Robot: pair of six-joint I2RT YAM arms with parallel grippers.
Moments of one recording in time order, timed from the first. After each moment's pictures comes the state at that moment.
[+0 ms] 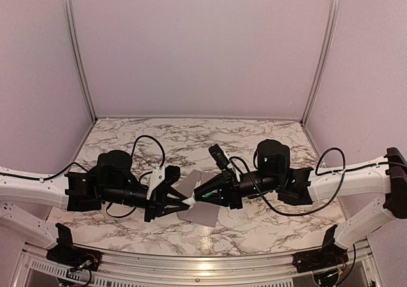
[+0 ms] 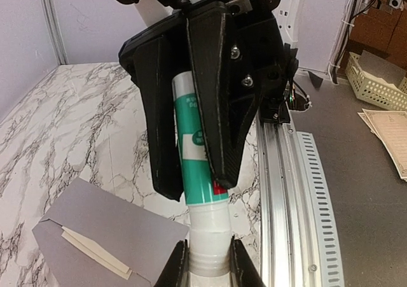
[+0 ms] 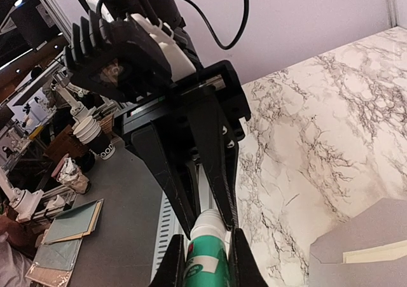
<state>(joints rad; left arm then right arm) -1.11 1.19 0.64 0.18 0.36 0.09 1.01 1.38 0.72 0.46 -0.68 0.35</state>
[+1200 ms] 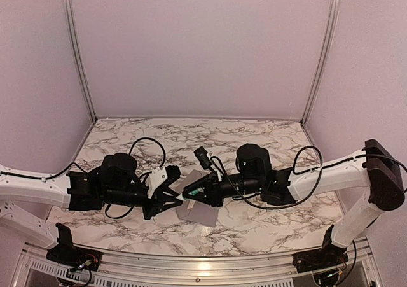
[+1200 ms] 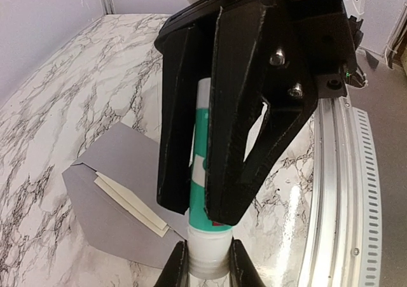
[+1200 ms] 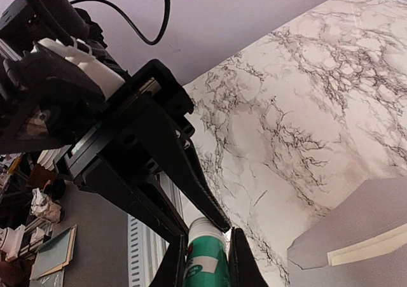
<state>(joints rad) -1.09 1.20 0.64 0.07 0.18 0.07 1.04 1.56 0.80 0.47 -0.51 0.44</state>
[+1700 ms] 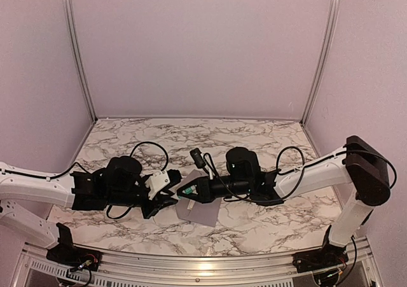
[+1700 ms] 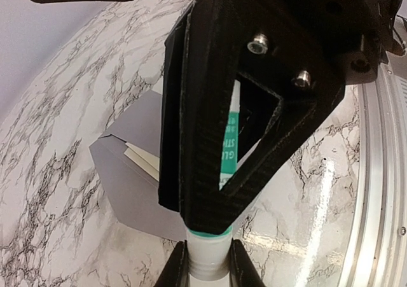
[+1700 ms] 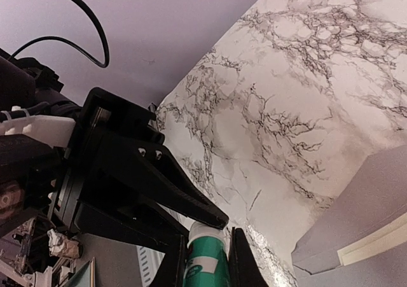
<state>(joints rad) -1.08 1.24 0.64 0.01 0.04 0.17 1.04 1.70 0.86 0.55 -0.47 0.68</state>
